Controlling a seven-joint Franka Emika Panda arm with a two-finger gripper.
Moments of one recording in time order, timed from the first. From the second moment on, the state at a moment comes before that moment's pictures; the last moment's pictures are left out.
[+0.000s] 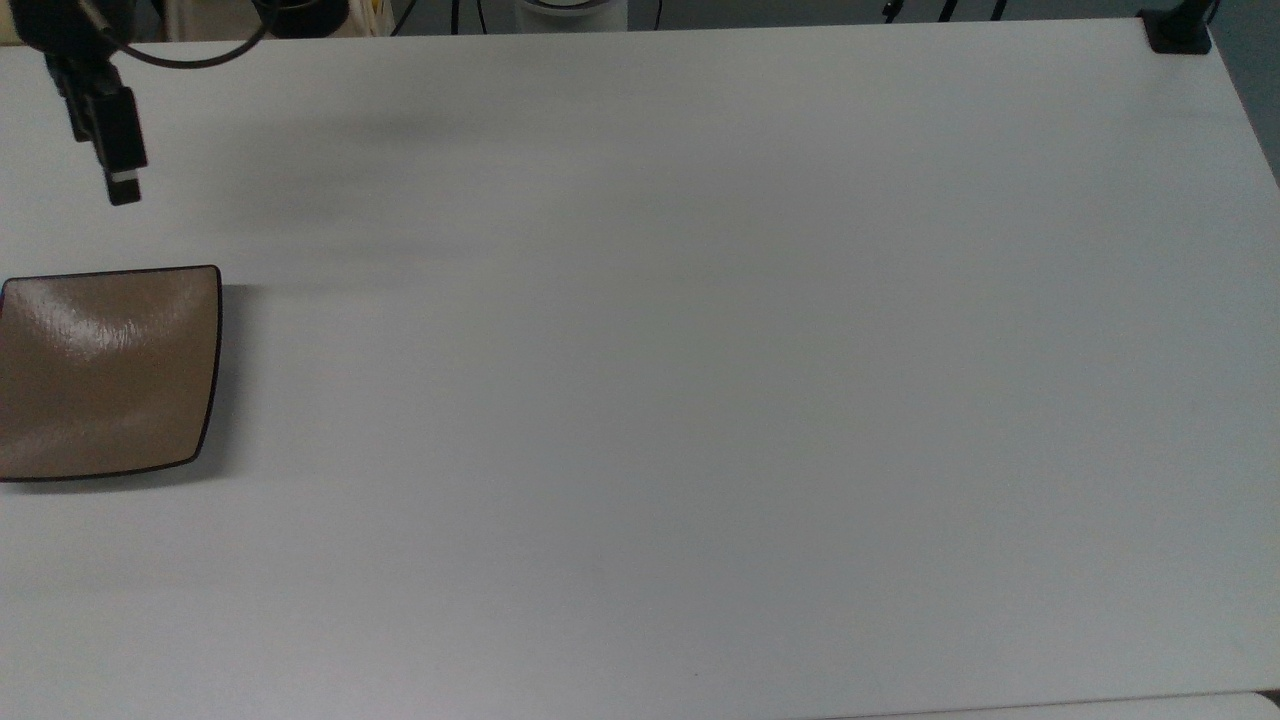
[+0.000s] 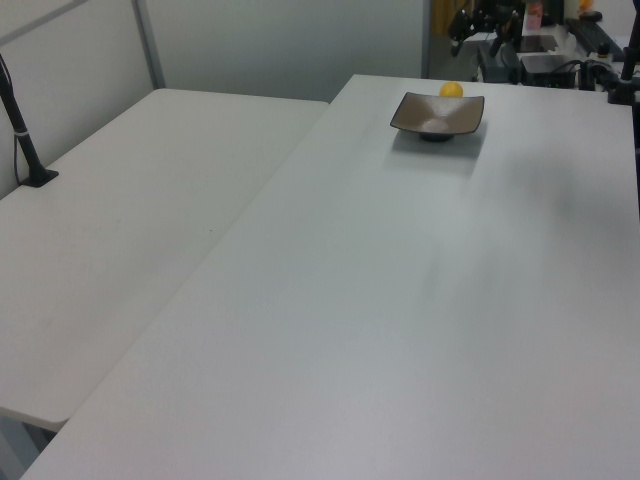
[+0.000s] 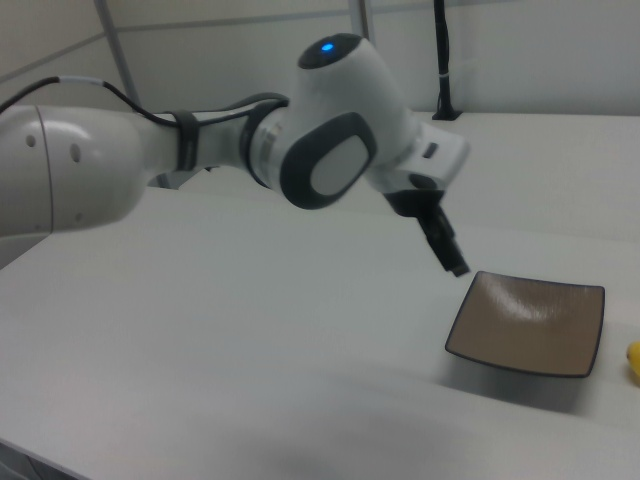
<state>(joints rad) -0.20 0.18 -0.21 -1.72 0.02 2.32 0.48</state>
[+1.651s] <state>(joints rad) -0.58 0.84 0.00 -1.26 0.02 2.83 0.58</state>
